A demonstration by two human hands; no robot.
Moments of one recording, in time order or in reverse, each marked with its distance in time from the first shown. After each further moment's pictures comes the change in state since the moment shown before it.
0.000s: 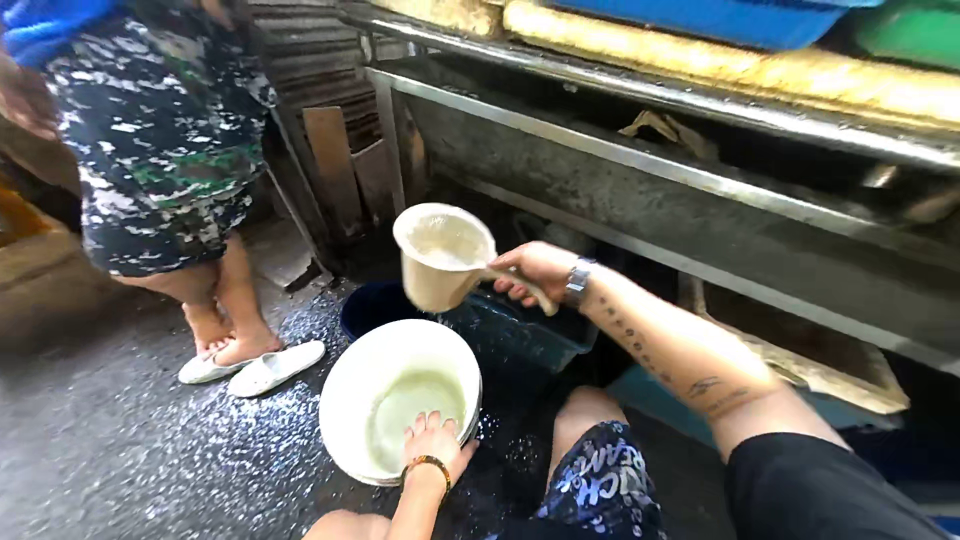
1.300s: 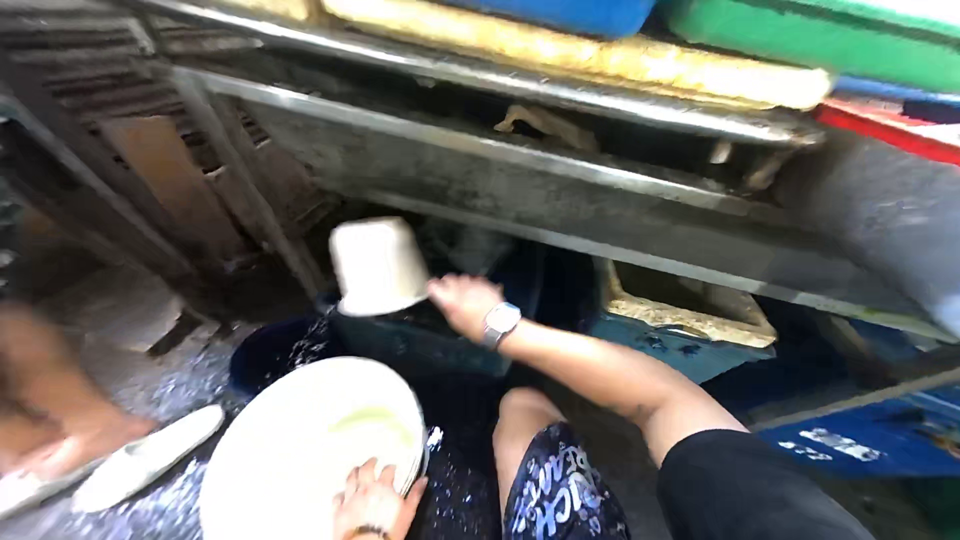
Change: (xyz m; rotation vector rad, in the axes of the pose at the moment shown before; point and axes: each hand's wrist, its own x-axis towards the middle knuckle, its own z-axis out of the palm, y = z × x) left_hand 0.001 -0.008 0.010 -0.069 0.138 0.055; right_hand 0.021 0.066 -0.025 -1.396 0.567 -0.424
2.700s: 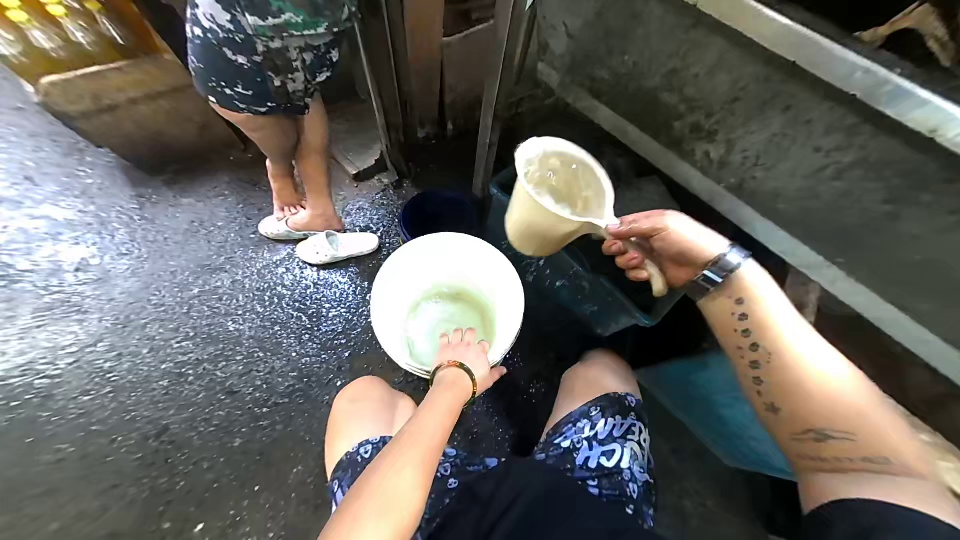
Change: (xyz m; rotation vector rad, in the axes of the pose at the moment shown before) left_hand -0.005 0.003 -0.013 0.028 -0.184 -0.035; right_hand -0.007 -0.007 -0.045 1.328 -0.622 0.383
